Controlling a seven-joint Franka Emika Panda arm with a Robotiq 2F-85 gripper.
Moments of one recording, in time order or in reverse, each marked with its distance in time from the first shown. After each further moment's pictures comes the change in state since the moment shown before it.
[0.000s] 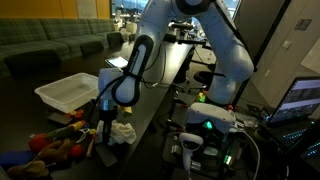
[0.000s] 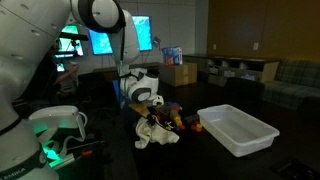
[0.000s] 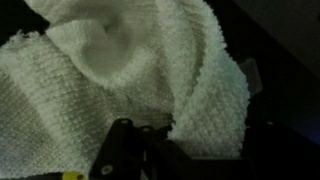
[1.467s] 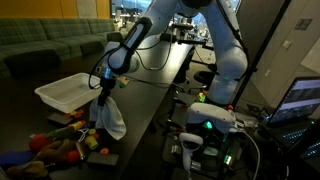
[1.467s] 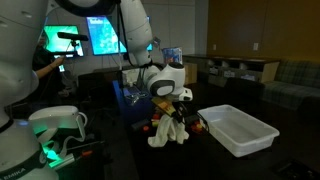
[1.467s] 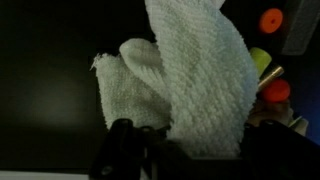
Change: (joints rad) arm -0.330 -0.102 0.057 0.049 0.063 -0.060 -0.121
